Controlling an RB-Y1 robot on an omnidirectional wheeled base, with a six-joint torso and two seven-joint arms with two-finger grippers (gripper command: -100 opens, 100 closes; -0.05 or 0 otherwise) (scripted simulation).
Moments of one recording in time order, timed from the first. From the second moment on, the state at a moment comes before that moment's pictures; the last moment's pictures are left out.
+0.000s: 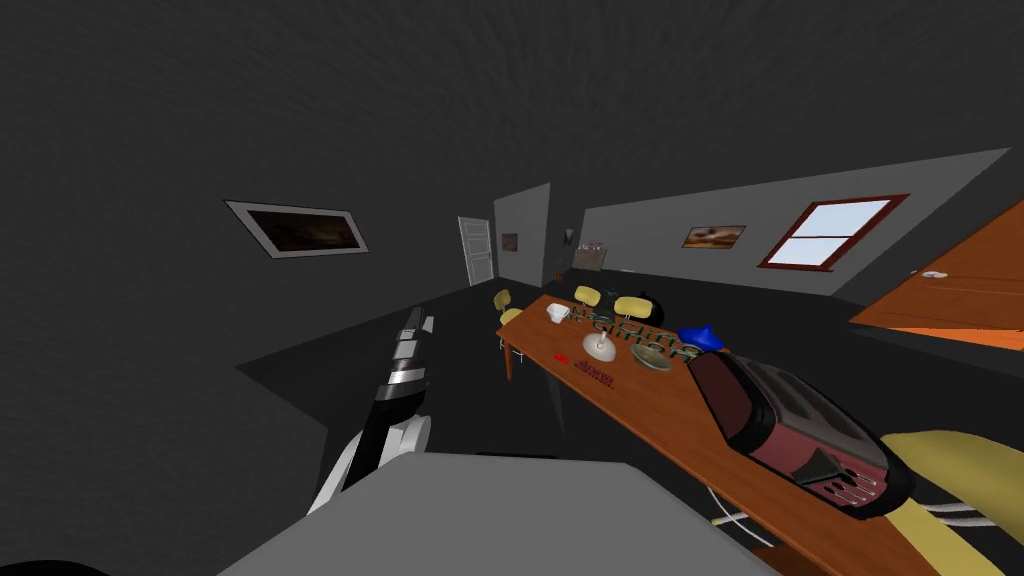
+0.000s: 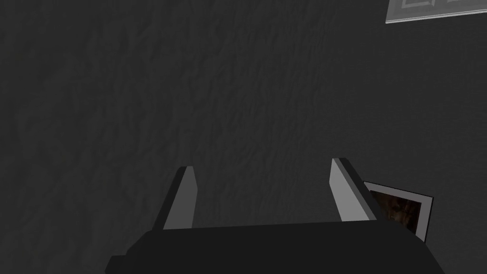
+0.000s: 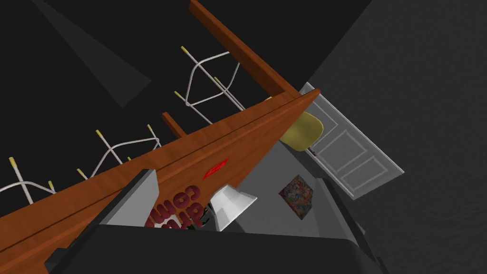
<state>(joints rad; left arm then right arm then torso) 0.50 -0.05 0.01 -2.29 -0.11 -0.40 -0.06 0.88 -0.64 0.23 -1.54 0.40 -0.65 0.08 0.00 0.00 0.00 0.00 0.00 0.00</state>
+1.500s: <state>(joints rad) 0.50 -0.05 0.01 -2.29 -0.11 -0.40 -0.06 1.02 -0.93 0.31 -1.13 0.54 -0.67 0.24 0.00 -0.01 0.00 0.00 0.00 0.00</state>
